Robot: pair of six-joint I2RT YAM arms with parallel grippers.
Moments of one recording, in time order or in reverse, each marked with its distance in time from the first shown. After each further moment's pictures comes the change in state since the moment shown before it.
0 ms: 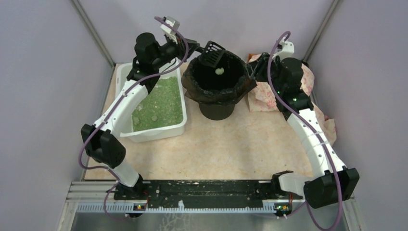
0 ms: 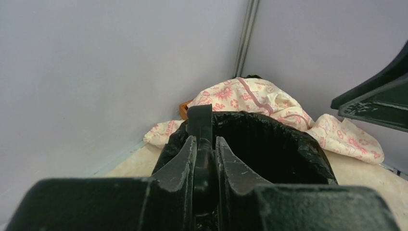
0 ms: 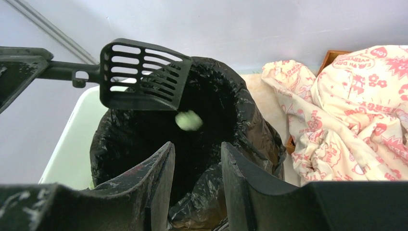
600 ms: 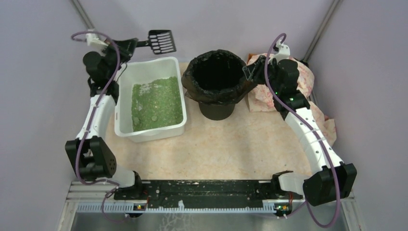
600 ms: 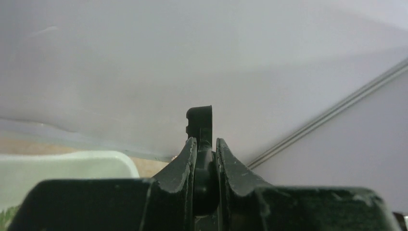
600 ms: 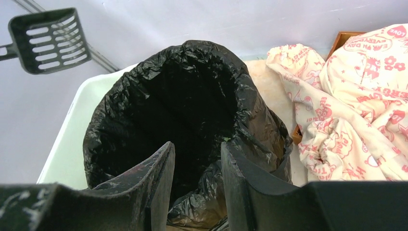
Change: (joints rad) left arm 0.438 -0.172 -0.344 0.323 -0.053 -0.674; right arm -0.001 0.031 -0.040 0.026 -0.031 0.026
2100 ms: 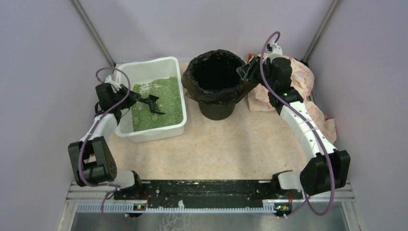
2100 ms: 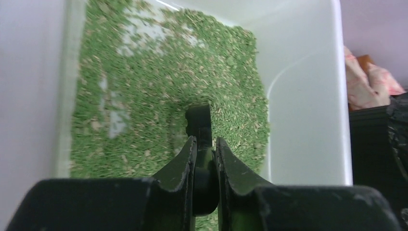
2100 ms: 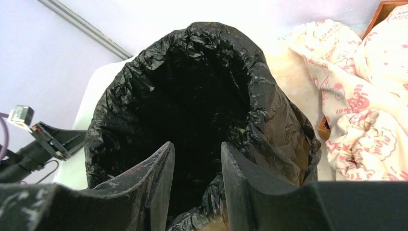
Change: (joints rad) left arm 0.174 -0.093 -0.438 -0.418 -0.061 0.366; right arm 0.000 0.097 0.000 0.048 -0.082 0.071
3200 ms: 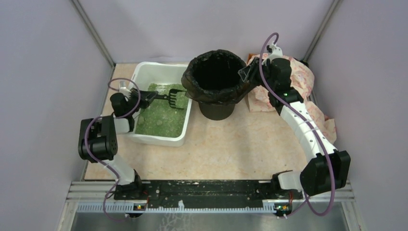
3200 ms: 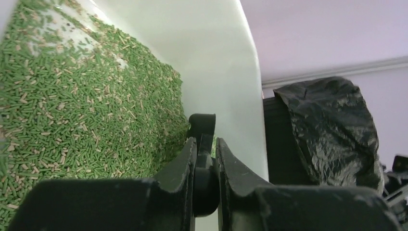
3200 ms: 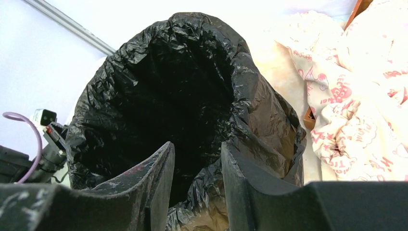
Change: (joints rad) left arm -0.076 0.322 -0.252 0.962 0.266 -0.684; right arm 0.000 -0.003 0.001 -0.052 0.039 -0.029
